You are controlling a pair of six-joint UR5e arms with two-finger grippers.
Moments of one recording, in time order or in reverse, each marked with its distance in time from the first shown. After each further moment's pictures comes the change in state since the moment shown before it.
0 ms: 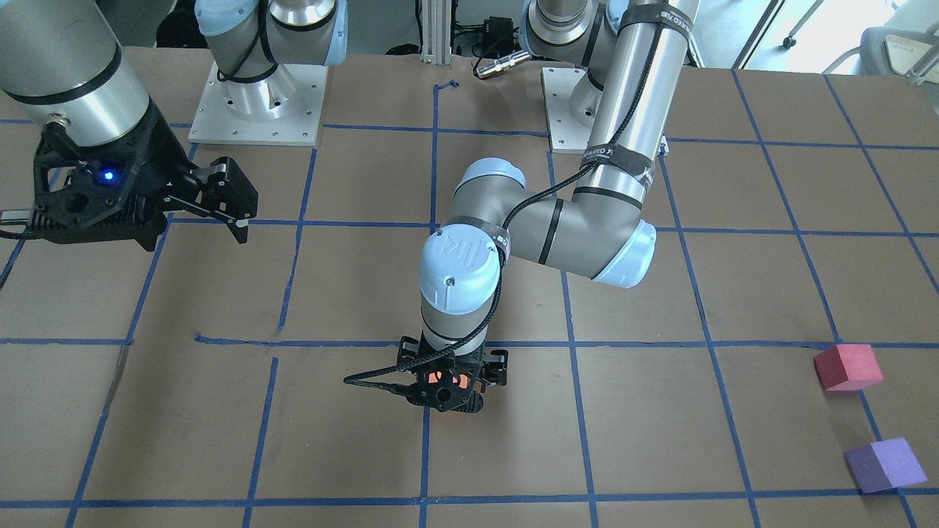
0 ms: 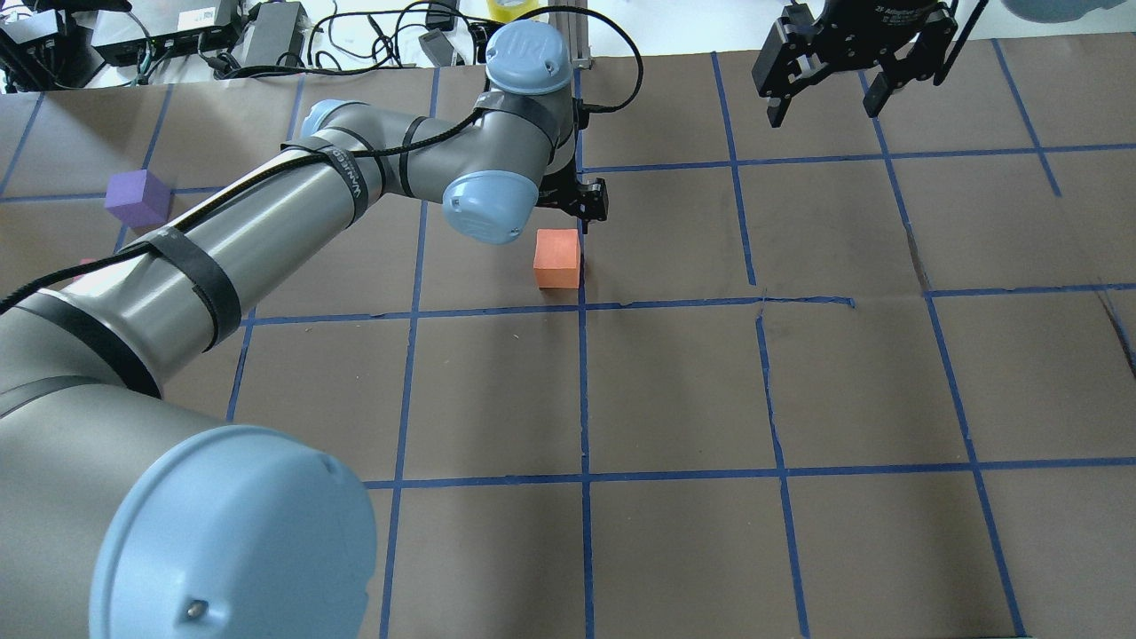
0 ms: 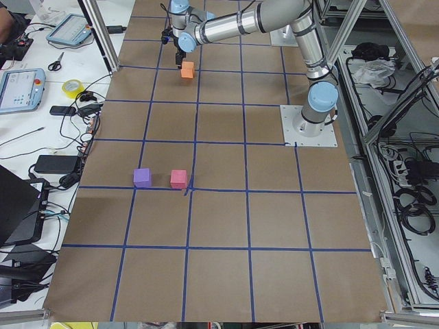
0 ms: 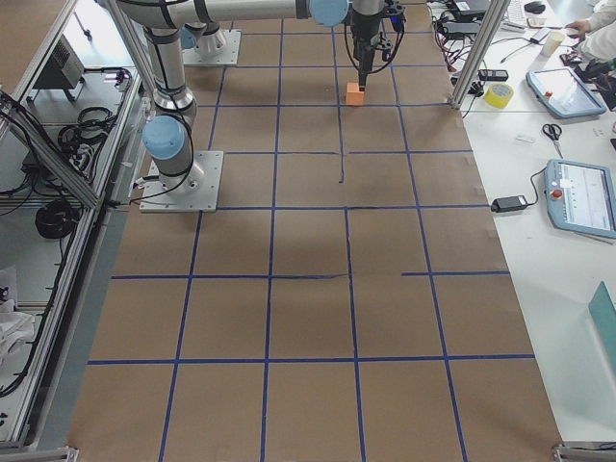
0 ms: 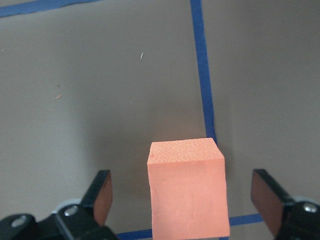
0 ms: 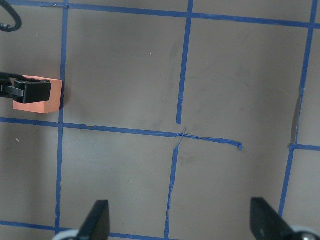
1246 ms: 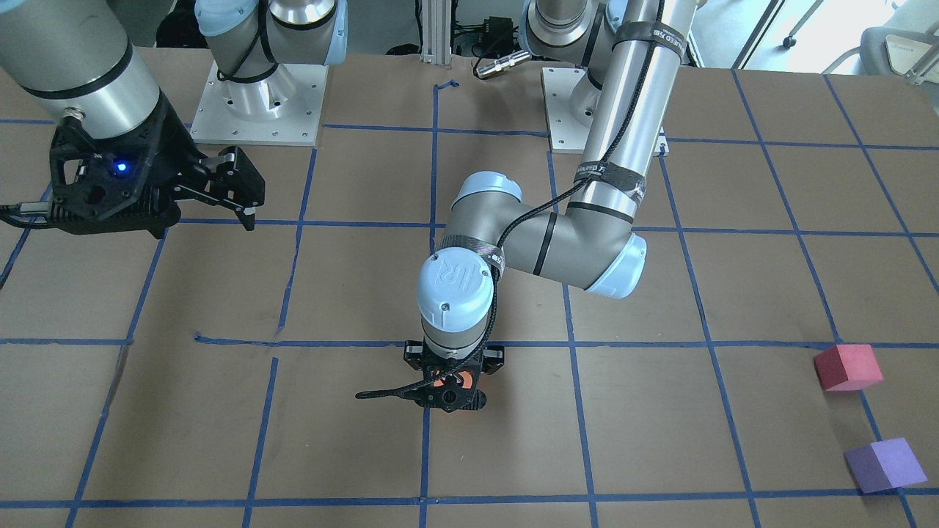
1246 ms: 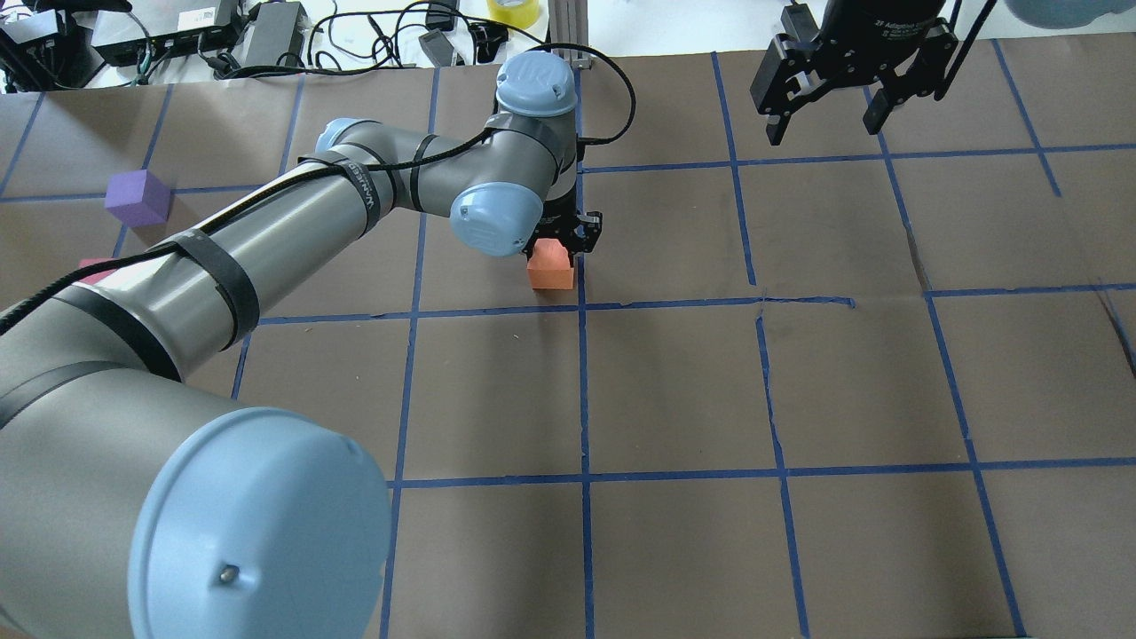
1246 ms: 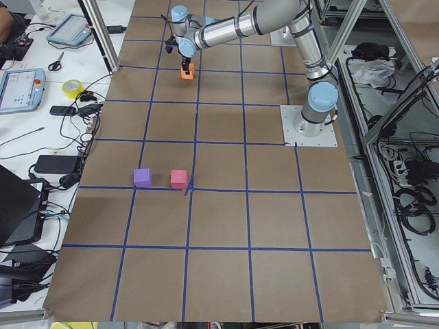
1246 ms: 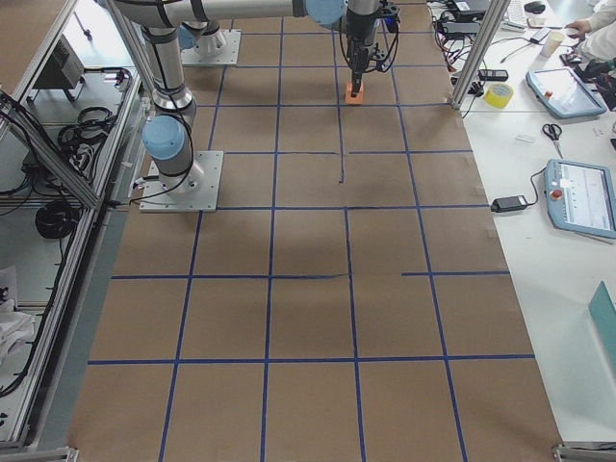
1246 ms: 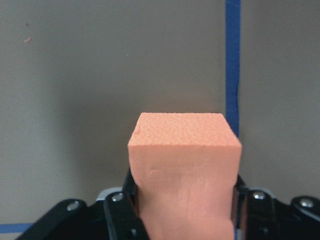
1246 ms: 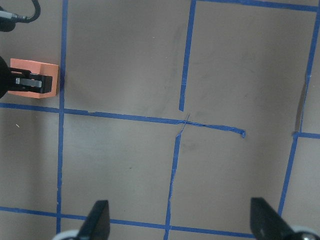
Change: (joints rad) left arm -0.002 -0.016 -0.012 -0.067 -0.009 -0.092; right arm 0.006 -0.008 0.013 0.028 -0.002 -0.002
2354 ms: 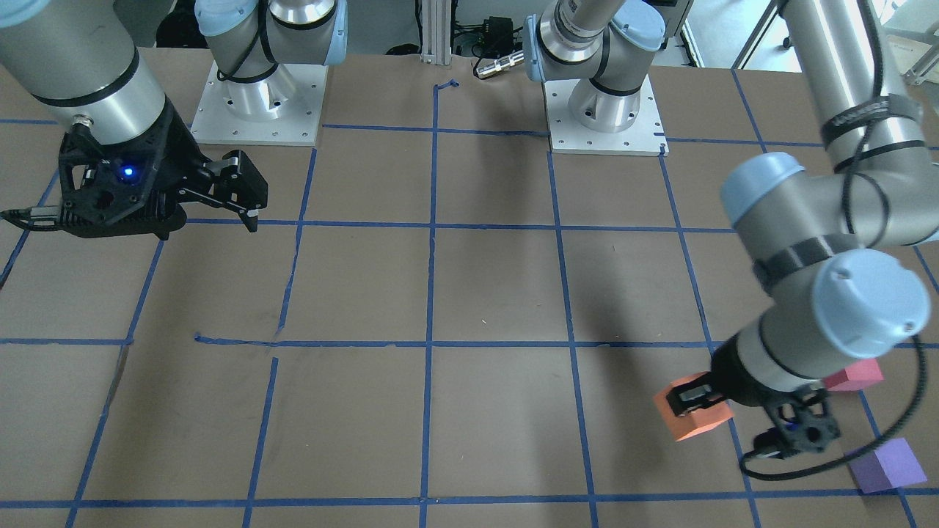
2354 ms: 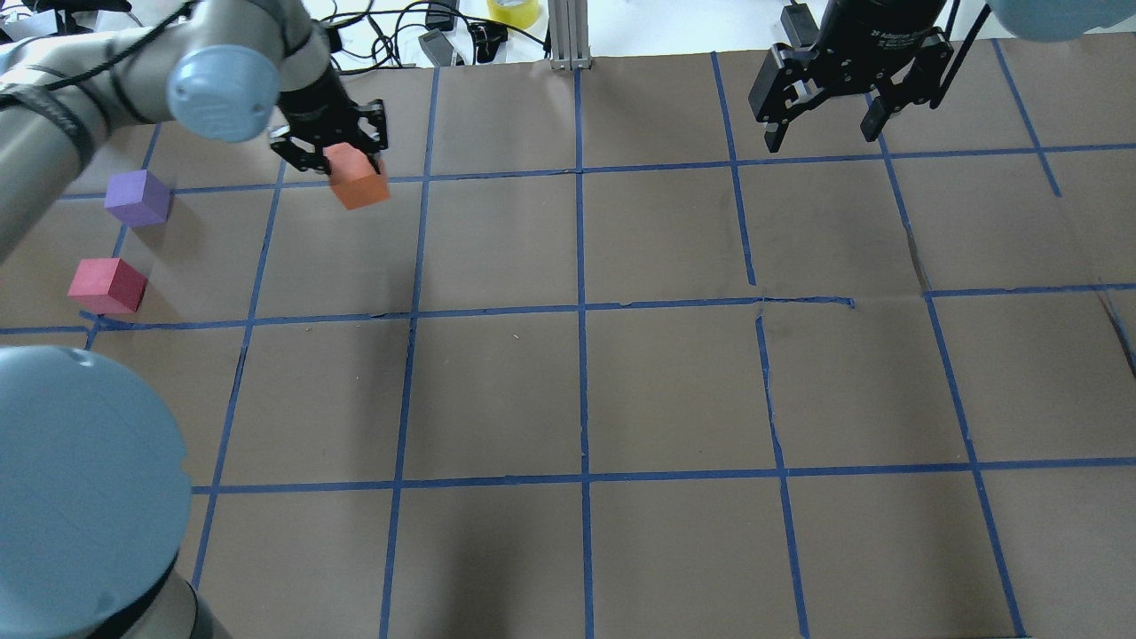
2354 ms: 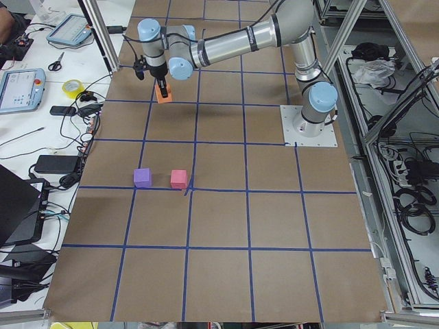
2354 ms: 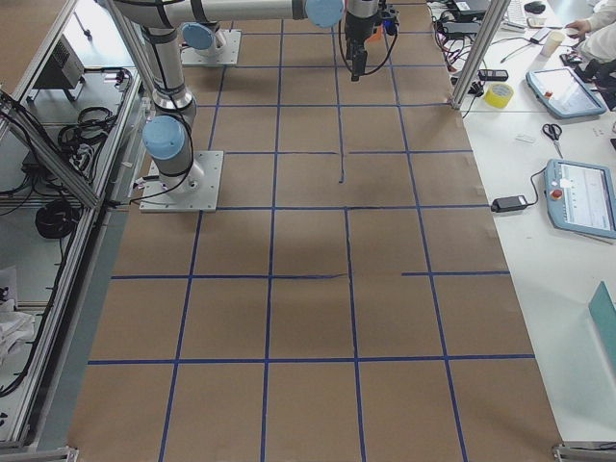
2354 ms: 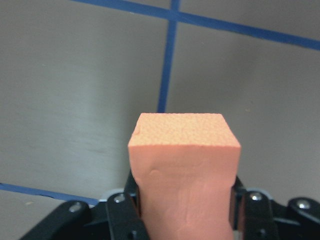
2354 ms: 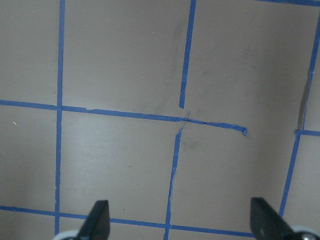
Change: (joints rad) left arm 0.519 0.145 0.083 -0.194 -0.032 0.167; right arm 0.000 -0.004 0.023 -0.012 0.001 0.001
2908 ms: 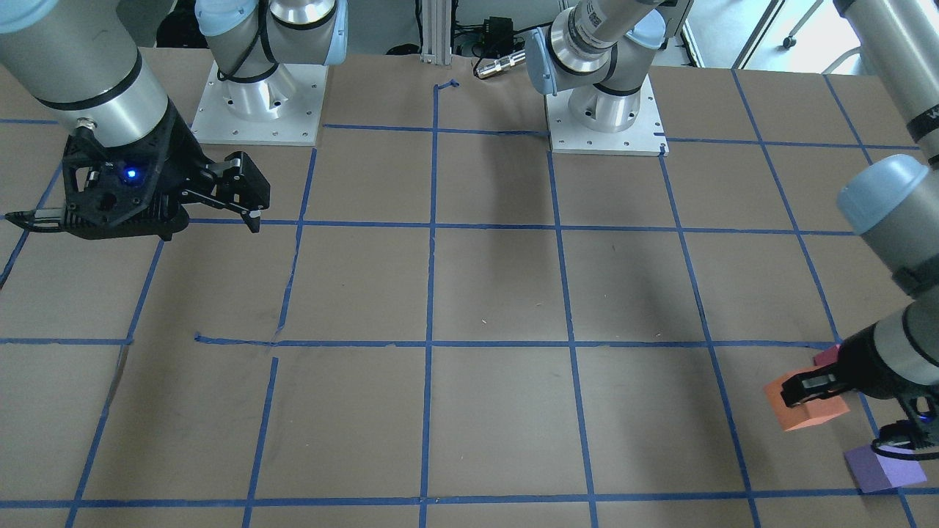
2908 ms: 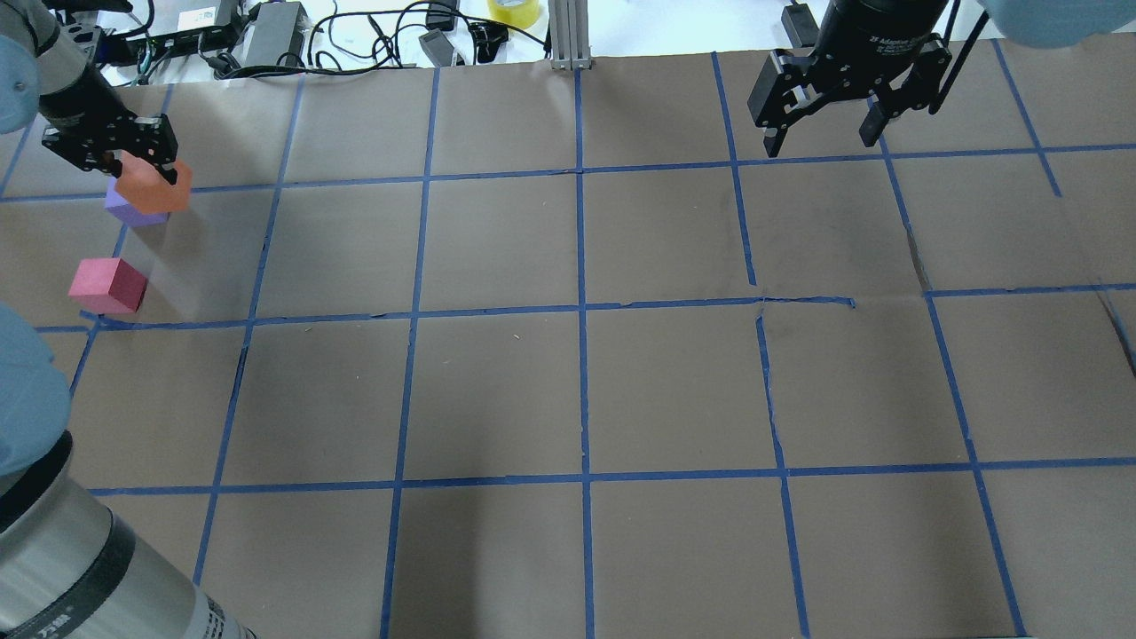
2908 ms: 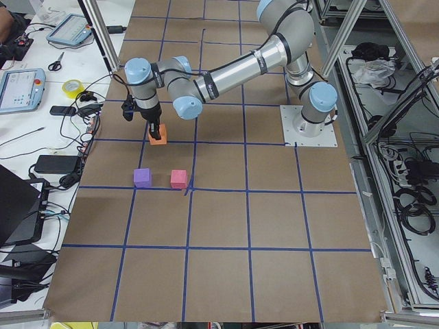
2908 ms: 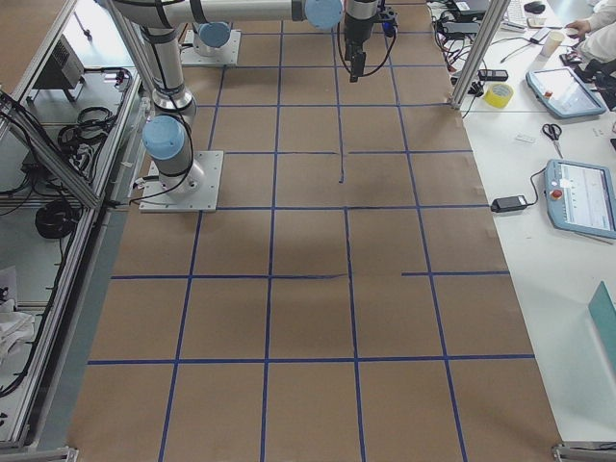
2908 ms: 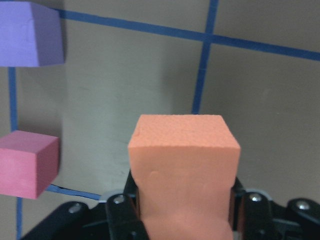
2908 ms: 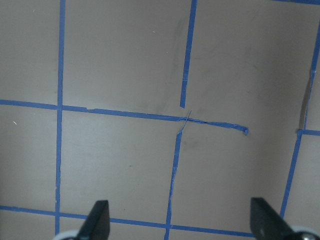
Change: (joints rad) left arm 0.260 -0.051 0.089 -0.014 0.073 0.472; right arm 0.000 -0.002 0.004 -0.003 -0.001 -0.002
